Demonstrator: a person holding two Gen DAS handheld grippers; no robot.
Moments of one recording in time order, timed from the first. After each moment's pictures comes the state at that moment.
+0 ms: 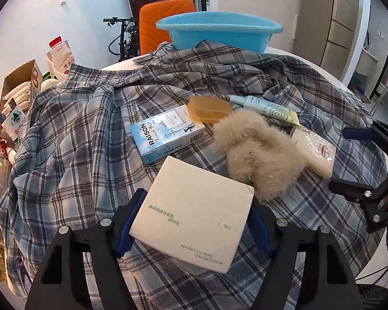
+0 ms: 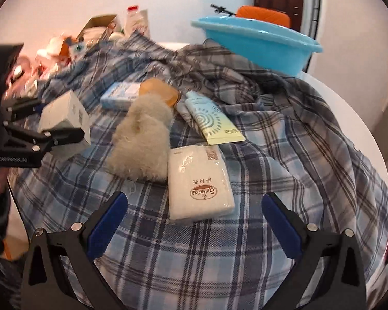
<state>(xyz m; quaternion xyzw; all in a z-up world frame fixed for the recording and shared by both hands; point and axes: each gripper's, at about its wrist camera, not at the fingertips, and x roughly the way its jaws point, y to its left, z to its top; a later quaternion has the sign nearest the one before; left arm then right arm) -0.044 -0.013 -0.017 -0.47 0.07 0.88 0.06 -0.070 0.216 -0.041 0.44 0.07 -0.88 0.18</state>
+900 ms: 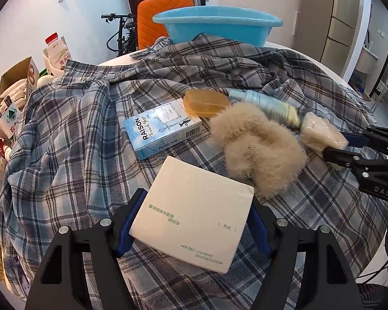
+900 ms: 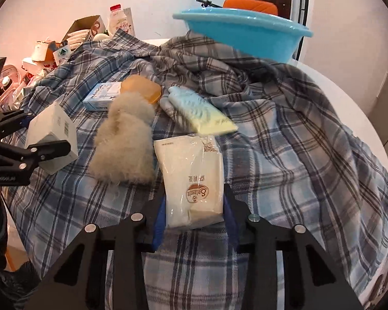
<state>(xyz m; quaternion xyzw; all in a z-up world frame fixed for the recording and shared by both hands) -0.048 -0.008 -0.025 -0.48 0.06 0.87 0.06 -0.071 0.231 -0.044 0.44 0.03 -0.88 0.14</state>
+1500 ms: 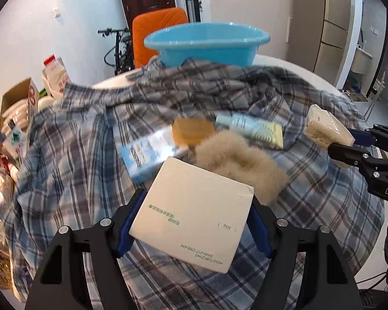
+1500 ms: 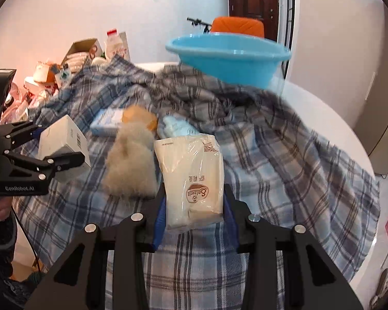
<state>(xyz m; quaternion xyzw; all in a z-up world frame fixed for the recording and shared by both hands) -0.049 0.012 0.008 -0.44 0.08 0.89 0.06 -0.058 0.235 -0.002 0.40 0.01 -0.91 0.12</state>
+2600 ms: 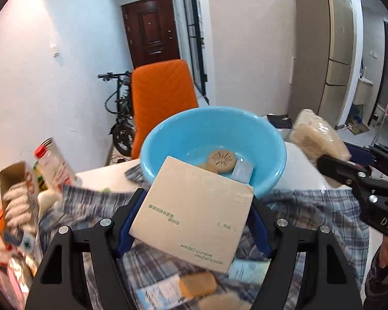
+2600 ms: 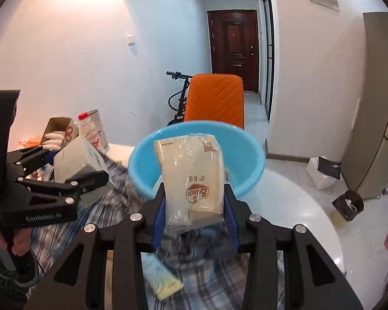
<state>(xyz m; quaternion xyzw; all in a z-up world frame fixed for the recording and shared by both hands) -0.225 0.041 0.140 -0.36 0.06 0.93 0.07 -0.195 0.272 0.130 0.30 -0.02 -0.95 0.08</state>
